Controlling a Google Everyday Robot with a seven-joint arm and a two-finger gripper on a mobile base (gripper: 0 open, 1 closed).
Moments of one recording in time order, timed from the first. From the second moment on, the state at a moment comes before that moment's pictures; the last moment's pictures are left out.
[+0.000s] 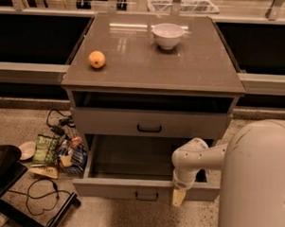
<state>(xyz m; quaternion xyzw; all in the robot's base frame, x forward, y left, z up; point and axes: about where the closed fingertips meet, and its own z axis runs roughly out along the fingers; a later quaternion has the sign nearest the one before) 0.505 -0.177 0.393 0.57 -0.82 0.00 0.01</state>
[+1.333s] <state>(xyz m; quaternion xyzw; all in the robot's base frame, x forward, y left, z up) 0.479 -0.172 0.408 0.58 -0.81 -0.03 -0.03</state>
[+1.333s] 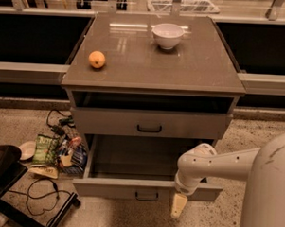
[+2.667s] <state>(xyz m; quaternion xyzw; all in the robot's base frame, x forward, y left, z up) 0.430 -0.155 0.409 0.55 -0.83 -0.06 0.00</state>
